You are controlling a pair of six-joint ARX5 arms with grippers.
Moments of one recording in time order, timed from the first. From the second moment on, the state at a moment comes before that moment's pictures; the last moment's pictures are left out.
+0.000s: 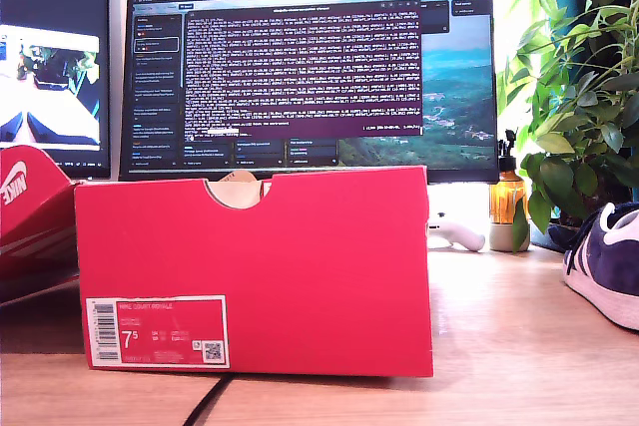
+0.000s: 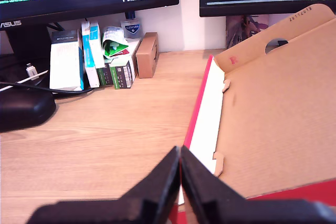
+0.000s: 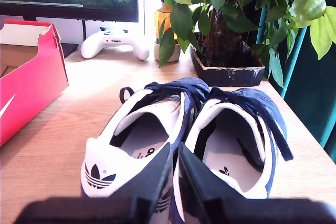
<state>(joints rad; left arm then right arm) -0.02 0.00 0.01 -0.19 -0.08 -0.02 0.13 0.01 0.02 -0.19 0.16 -0.05</state>
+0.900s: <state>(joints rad) -0.02 0.00 0.02 -0.07 0.36 -0.20 0.13 0.01 0.02 0.05 -0.09 0.52</state>
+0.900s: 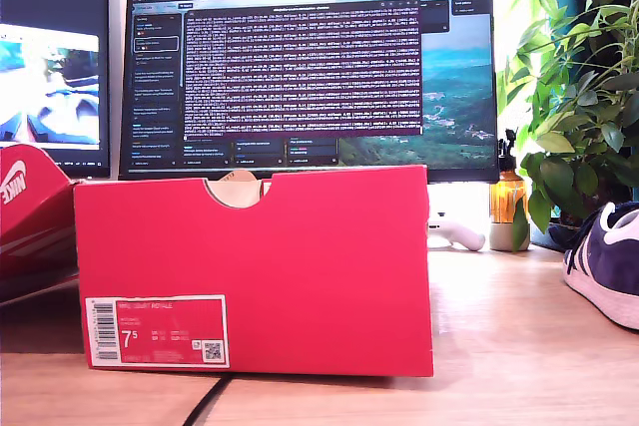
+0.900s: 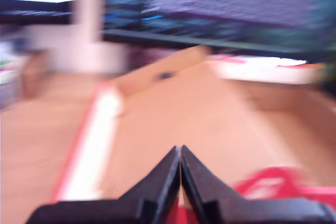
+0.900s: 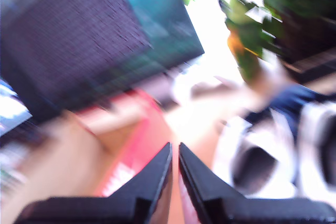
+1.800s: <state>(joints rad) -0.13 0.32 0.47 -0.73 0.65 0.40 0.13 0.13 0.31 -0.29 -0.31 0.62</state>
